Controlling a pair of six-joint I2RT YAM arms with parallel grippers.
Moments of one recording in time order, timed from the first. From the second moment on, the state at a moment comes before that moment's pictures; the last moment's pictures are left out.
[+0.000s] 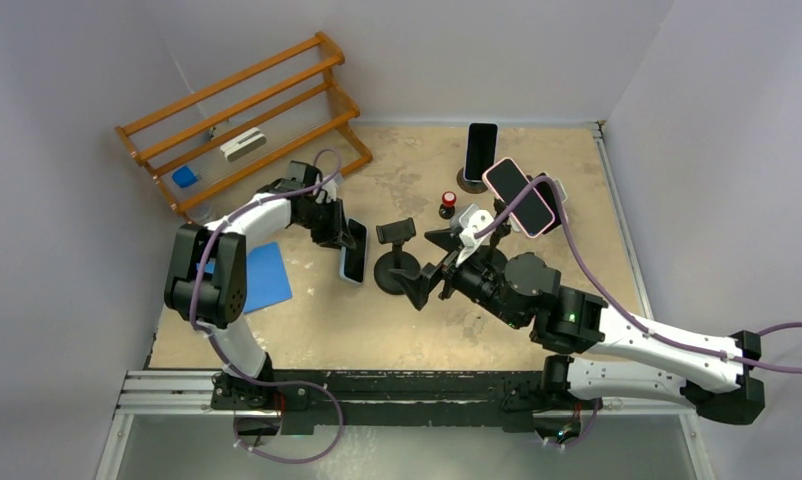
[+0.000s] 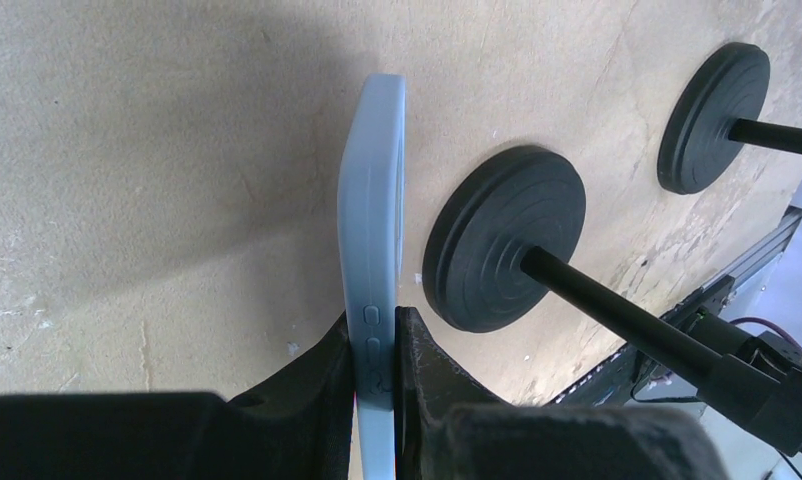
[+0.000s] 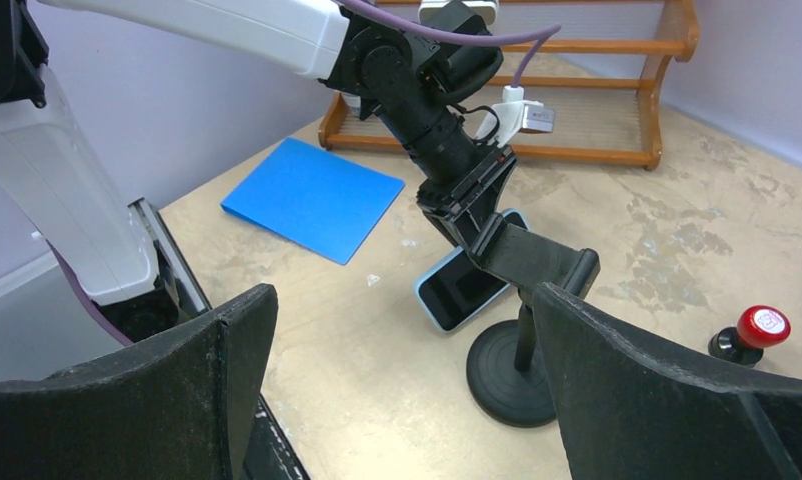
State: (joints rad) left arm -0.22 1.74 1.14 -0.52 0.51 -0.34; right arm 1.25 0.88 0.92 -0.07 0.34 0.14
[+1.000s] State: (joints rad) left arm -0.20 1.77 1.11 -0.46 0.50 -0.37; right arm 1.25 0.89 0.91 -0.07 0.34 0.14
